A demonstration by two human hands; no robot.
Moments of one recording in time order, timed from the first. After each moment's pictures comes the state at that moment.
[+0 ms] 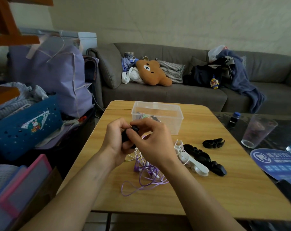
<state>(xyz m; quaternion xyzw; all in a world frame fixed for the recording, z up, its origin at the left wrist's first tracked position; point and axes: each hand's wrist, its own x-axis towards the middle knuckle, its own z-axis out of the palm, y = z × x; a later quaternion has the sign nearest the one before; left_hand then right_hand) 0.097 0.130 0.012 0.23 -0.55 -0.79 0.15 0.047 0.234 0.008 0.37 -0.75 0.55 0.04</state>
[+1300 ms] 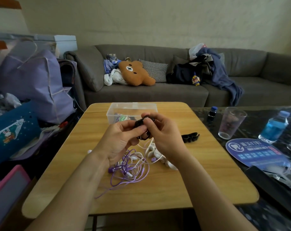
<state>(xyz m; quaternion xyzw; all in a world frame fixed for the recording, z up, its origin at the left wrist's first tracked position) 0.060 0.180 0.009 0.02 -0.61 -0.79 0.12 -0.003 0.314 0.013 0.31 -0.64 0.70 -0.08</state>
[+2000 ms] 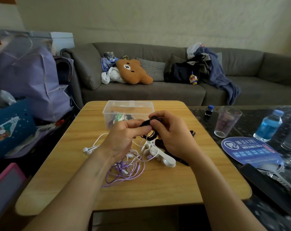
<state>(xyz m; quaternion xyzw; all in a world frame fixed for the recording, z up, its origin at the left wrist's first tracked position) 0.050 0.197 0.007 0.02 -0.63 -0.77 0.12 -0.008 0.353 0.023 0.35 -0.76 0.55 -0.01</state>
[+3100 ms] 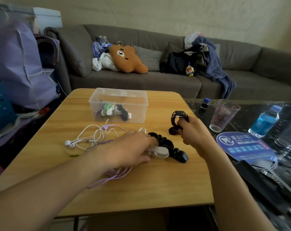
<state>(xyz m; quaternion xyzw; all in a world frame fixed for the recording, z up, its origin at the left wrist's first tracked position) 0.015 0.214 -0.027 -0.15 -0.99 -0.04 0.01 -0.066 0.392 0.000 0.08 -0.85 0.51 -0.09</state>
